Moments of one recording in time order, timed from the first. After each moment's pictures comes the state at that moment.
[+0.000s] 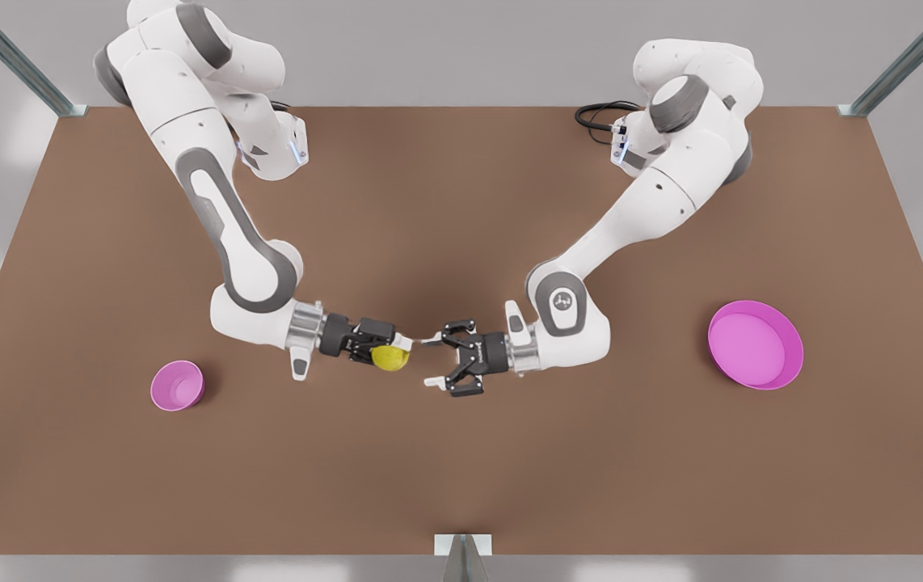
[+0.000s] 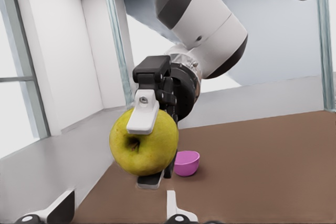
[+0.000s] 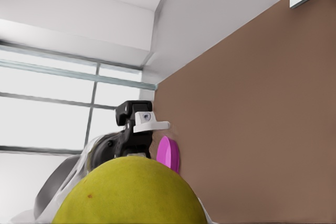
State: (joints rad) left arm -0.06 0.92 -0.73 -1.33 -1.31 2.52 2.30; right arm -0.02 0.50 0.45 -1.74 1.45 2.31 -0.70
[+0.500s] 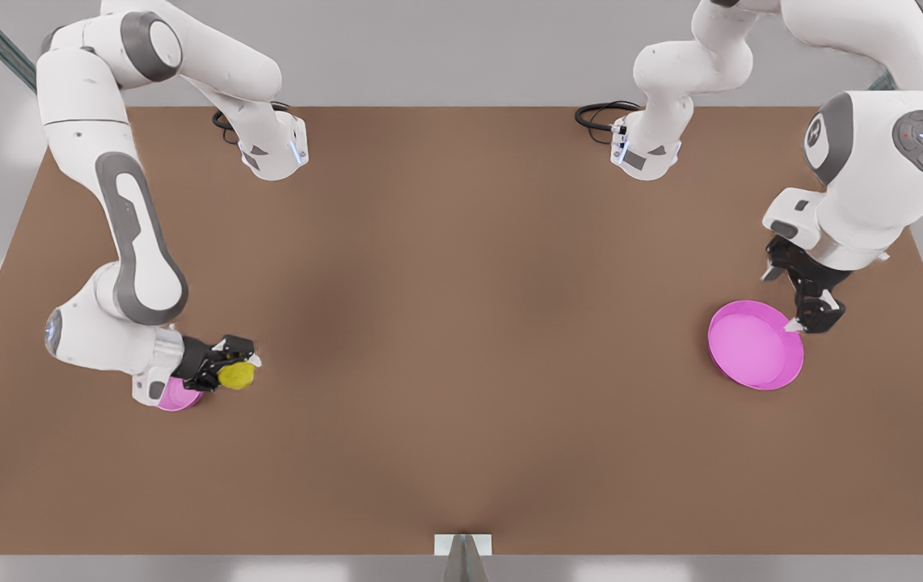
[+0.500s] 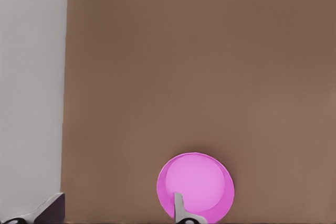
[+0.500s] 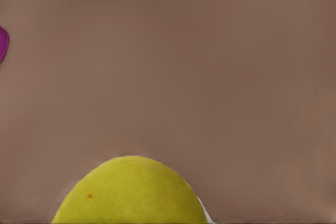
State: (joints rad) left arm 0.00 0.11 -0.09 -1.47 0.10 1.69 1.31; right arm -0.37 0.52 0.41 -1.67 0.40 2.08 -0.73
